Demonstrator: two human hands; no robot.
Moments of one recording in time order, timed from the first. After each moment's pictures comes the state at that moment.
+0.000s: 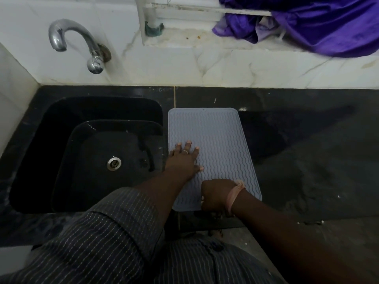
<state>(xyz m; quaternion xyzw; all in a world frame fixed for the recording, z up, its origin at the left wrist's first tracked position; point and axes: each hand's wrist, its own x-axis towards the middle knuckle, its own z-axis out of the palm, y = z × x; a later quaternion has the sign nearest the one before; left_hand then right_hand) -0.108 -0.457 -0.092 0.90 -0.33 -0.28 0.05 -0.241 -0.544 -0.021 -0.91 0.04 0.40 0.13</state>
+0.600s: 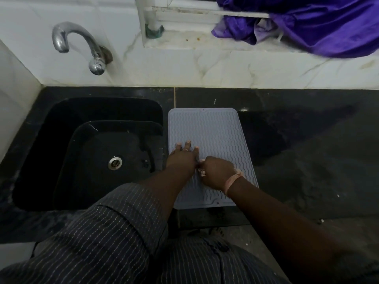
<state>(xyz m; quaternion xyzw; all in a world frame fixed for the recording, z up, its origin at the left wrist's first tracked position) -0.112 -0.465 -0.076 0.90 -0.32 -0.28 0.02 -0.213 -0.581 -0.068 -0.99 0.06 0.12 0.09</state>
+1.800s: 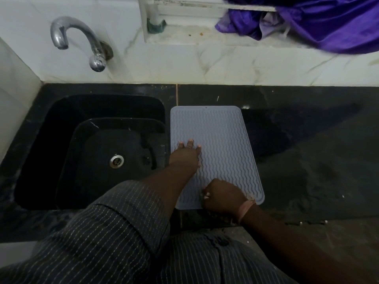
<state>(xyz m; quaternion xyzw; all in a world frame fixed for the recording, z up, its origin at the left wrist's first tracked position) -0.102 -0.468 -0.083 0.89 -0.34 -0.30 0.00 -0.266 -0.559 -0.085 -0.94 0.11 0.23 0.24</state>
